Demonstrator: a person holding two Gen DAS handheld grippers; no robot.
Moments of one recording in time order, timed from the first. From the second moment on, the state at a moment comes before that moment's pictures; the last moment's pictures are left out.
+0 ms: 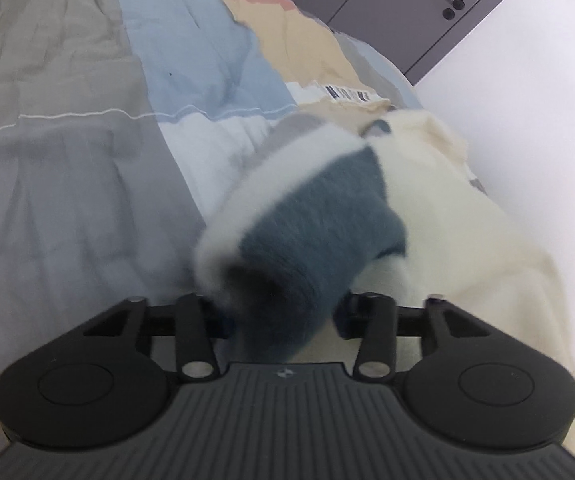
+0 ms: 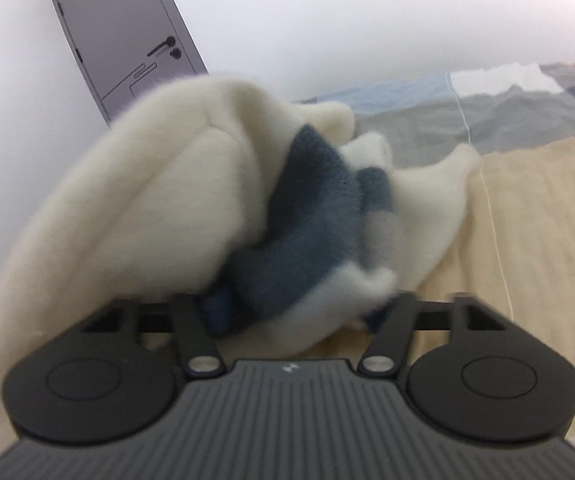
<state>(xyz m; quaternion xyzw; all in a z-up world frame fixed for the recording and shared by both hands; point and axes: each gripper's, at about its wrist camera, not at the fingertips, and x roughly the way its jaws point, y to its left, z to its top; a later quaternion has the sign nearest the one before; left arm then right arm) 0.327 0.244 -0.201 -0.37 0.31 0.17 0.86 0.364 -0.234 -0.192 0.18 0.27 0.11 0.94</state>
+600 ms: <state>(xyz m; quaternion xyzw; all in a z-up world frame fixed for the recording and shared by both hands) 0.257 0.273 -0.136 -0.40 0.20 0.13 0.88 0.325 -0.304 -0.123 0.14 0.16 -0.05 0.97</state>
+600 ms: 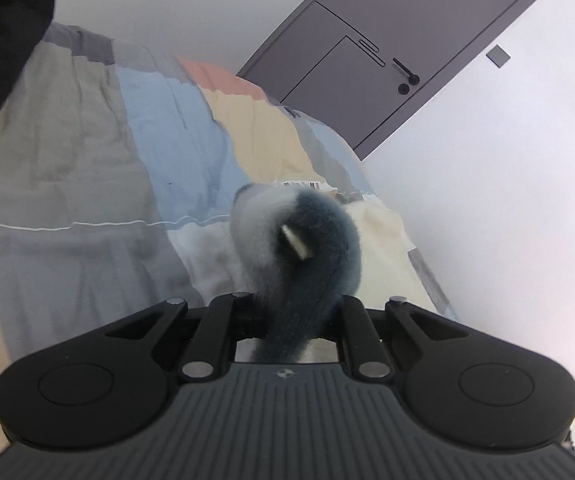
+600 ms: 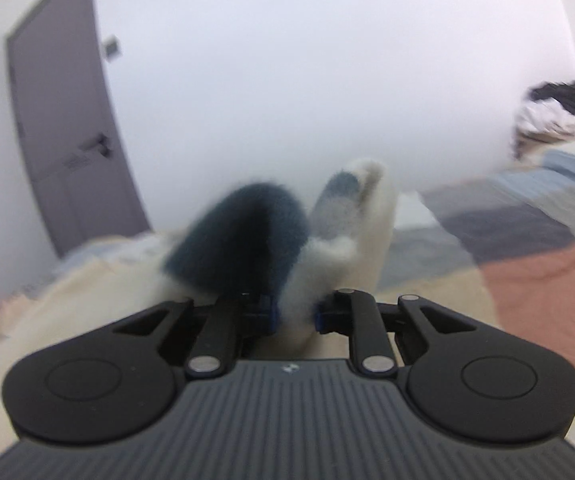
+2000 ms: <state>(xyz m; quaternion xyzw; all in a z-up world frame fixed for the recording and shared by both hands) 0.193 0.204 -0.181 -0.50 0.35 -0.02 0.79 0.198 -0.258 -0.142 0.32 0.31 0.16 0.88</state>
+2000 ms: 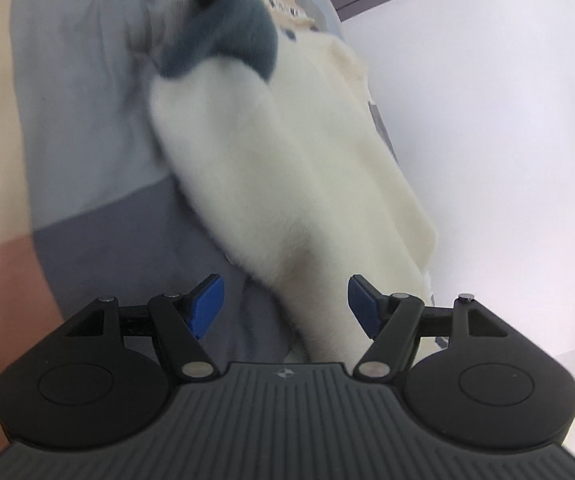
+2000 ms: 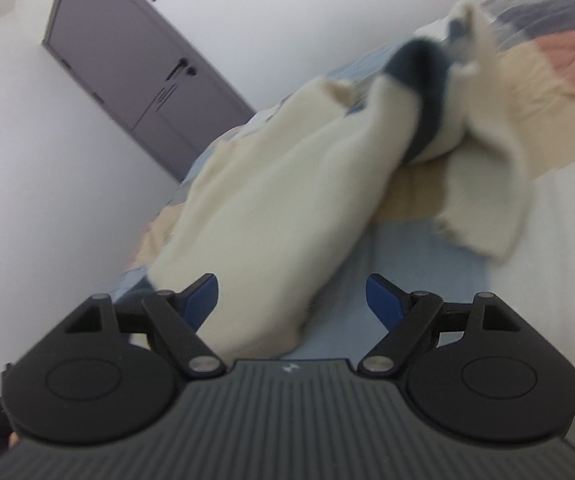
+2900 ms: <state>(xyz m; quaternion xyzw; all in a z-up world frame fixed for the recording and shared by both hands) 0.292 0.180 -0.182 -0.35 0.30 -0.06 0.89 0.310 -0.213 -0.147 0.23 0.29 0.16 0.91</state>
